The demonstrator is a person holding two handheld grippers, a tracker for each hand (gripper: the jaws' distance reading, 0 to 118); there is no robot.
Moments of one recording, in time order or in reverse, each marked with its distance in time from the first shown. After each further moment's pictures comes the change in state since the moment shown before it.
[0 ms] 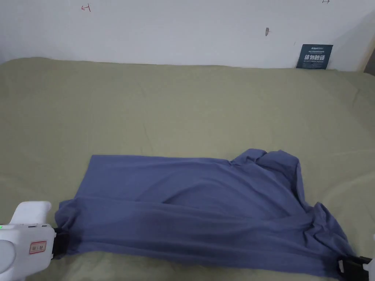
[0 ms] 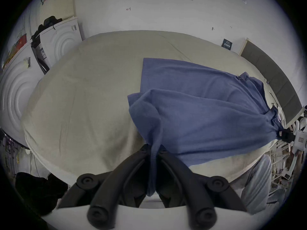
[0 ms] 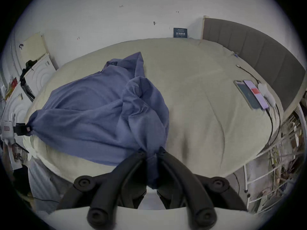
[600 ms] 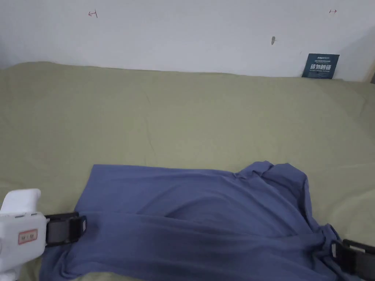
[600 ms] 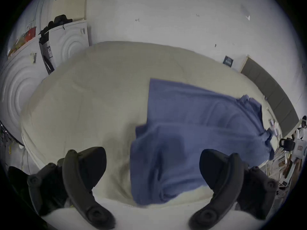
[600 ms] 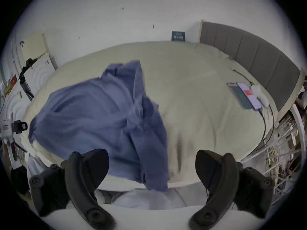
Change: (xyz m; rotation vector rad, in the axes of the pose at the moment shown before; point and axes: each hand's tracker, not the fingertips) left arm -0.015 0.045 -0.006 0.130 -0.043 0.083; right arm -0.015 0.066 0.010 0.176 0.007 0.008
